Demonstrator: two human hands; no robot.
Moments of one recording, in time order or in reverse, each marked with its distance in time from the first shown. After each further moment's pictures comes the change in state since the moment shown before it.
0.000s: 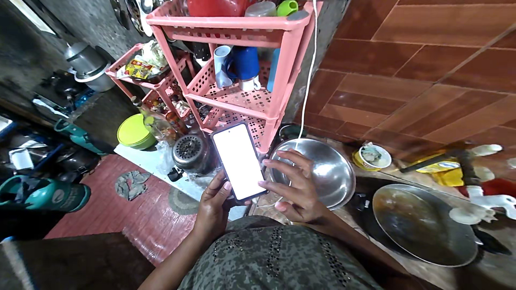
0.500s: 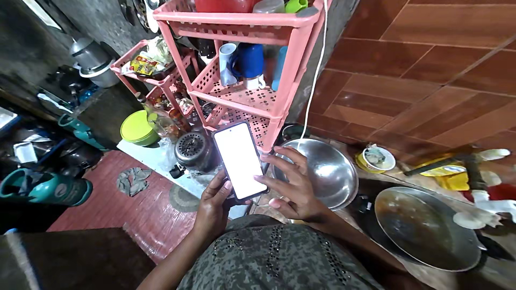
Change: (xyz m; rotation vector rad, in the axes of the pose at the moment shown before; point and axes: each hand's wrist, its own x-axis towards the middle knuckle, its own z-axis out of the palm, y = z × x) left_hand -0.006 0.004 0.000 0.022 0.024 0.006; right_hand 0.009 -0.003 0.009 -0.007 -0.040 0.017
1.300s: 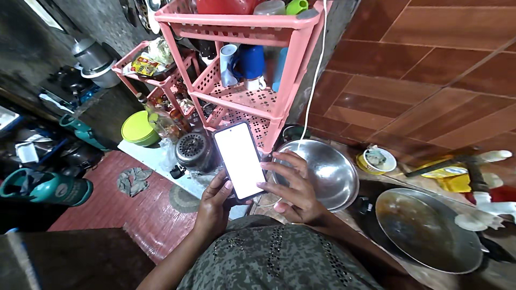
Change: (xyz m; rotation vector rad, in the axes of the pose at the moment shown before) left_hand 0.002 0.000 0.000 -0.016 -0.010 0.005; right_hand -0.006 0.000 -0.002 0.069 0.026 -0.030
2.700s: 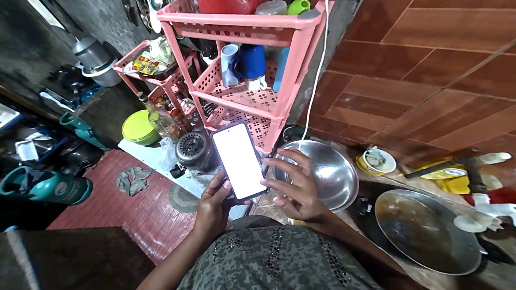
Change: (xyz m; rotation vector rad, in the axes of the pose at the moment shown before) left_hand -0.003 -0.001 -0.002 -0.033 0.015 0.012; right_hand 0.000 0.002 -0.001 -0.038 0.018 0.024
